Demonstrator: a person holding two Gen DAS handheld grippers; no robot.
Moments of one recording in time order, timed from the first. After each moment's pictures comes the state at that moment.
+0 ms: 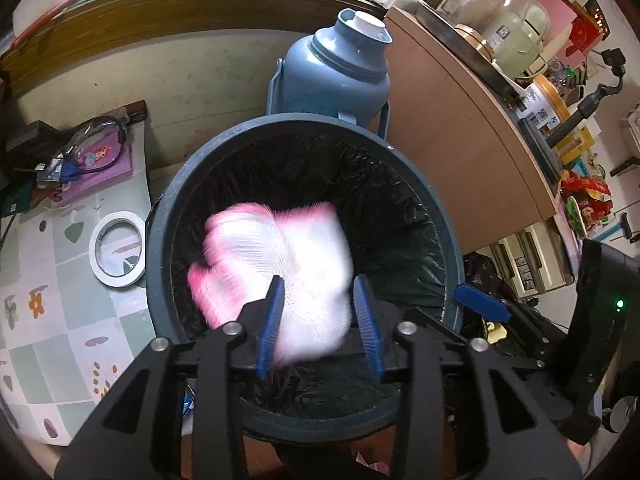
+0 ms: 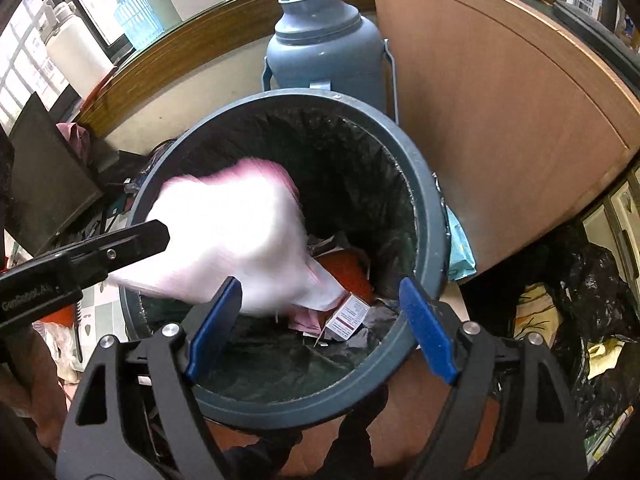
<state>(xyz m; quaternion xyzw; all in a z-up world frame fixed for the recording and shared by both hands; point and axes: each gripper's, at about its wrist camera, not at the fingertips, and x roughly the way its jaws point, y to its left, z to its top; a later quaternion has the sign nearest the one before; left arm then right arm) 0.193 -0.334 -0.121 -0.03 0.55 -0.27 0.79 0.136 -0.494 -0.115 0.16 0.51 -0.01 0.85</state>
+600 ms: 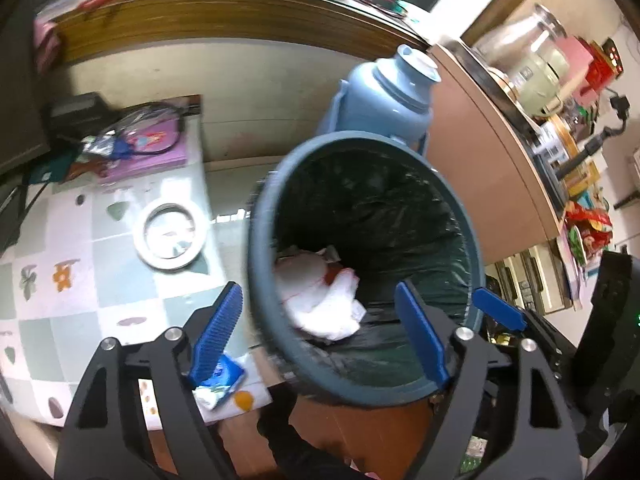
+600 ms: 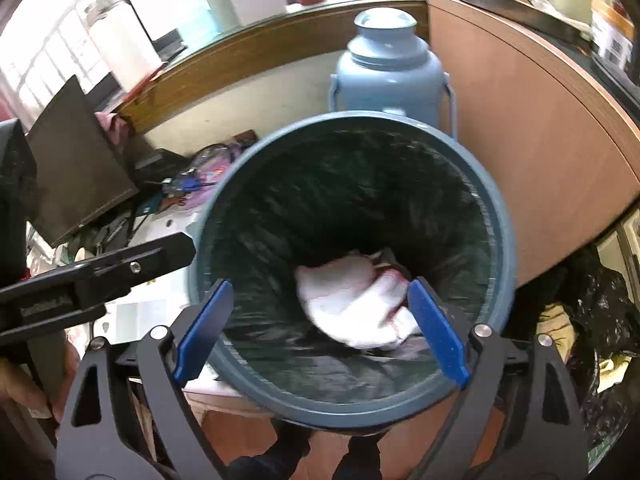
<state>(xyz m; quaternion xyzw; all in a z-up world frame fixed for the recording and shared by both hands) 0.191 -0.254 -0.114 -0.08 0.54 -0.23 0.81 0.138 -0.423 -0.085 0.14 0.47 0.03 0.87</state>
